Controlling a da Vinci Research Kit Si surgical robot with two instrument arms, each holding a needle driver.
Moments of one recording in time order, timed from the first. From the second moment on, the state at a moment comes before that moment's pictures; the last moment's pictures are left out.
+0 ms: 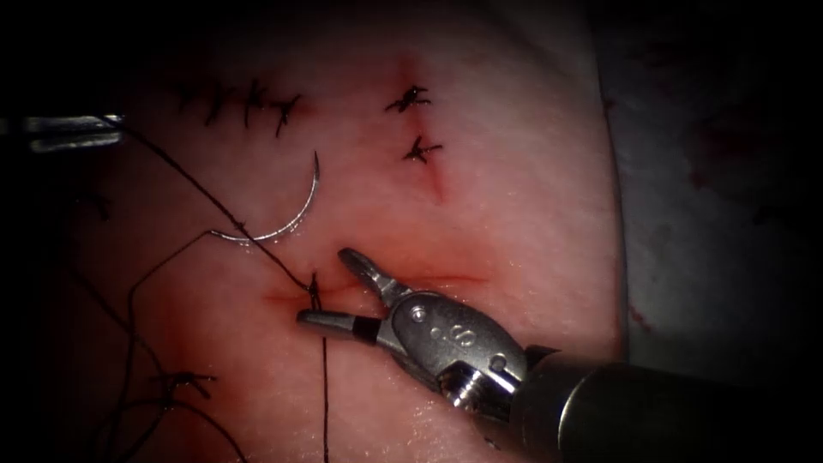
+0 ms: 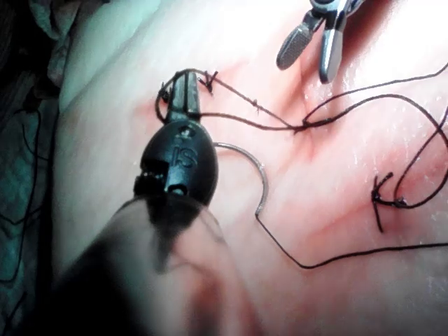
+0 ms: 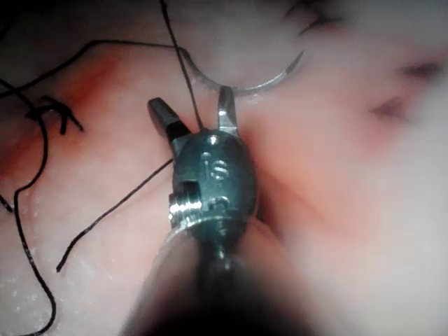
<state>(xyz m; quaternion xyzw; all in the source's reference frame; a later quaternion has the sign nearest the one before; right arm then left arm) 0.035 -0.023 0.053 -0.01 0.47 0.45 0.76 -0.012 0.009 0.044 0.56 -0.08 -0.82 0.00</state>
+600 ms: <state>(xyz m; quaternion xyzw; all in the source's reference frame) 0.040 -0.022 0.057 -0.05 0.46 0.35 0.81 -0.014 0.006 0.040 0.57 -0.09 -0.81 0.03</state>
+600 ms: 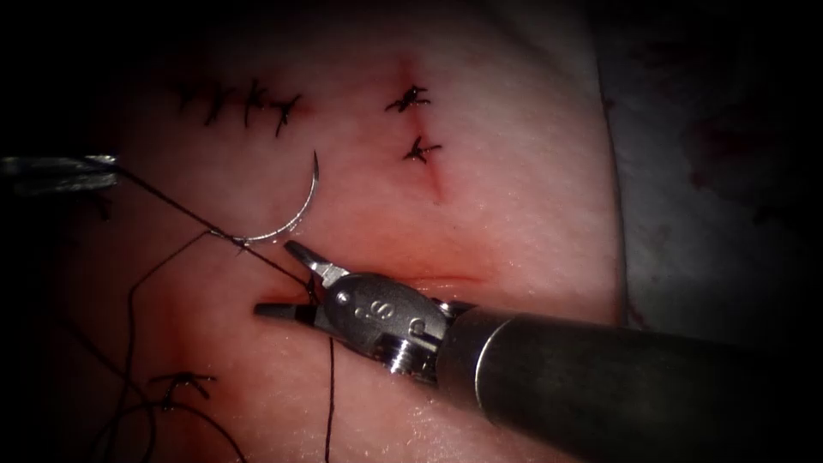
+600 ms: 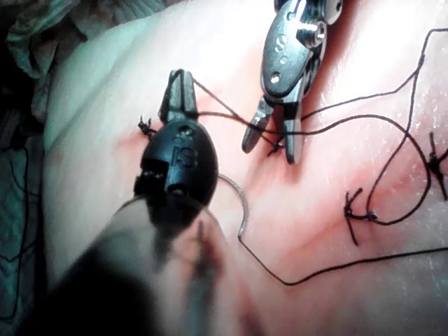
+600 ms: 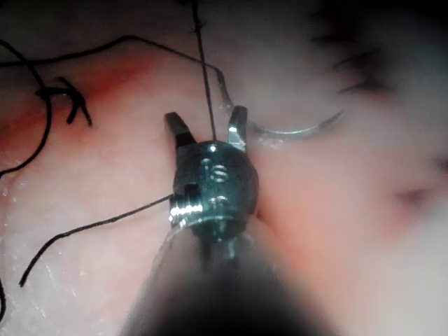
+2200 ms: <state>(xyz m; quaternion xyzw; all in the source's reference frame) 0.032 -0.022 0.055 -0.06 0.53 0.27 0.80 -0.017 -0.001 0.032 0.61 -0.10 -0.78 0.08</state>
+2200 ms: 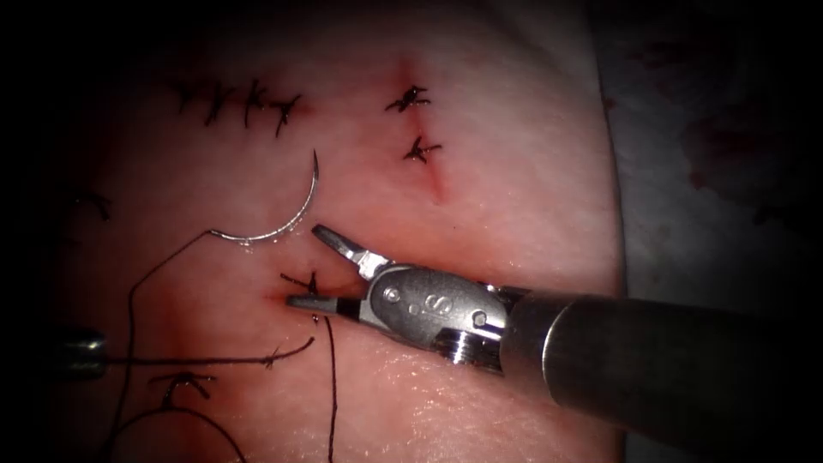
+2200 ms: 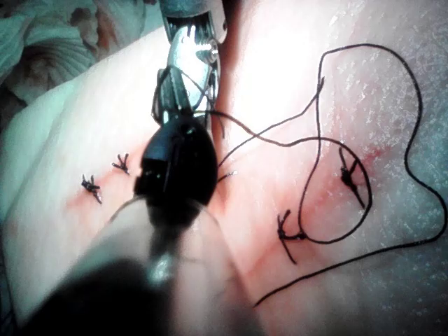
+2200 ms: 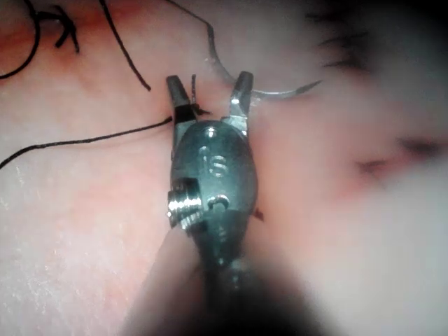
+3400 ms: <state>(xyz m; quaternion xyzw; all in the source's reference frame) 0.015 -0.024 0.053 -0.16 0.47 0.27 0.82 -0.029 -0.004 0.044 0.53 0.18 -0.82 -0.07</state>
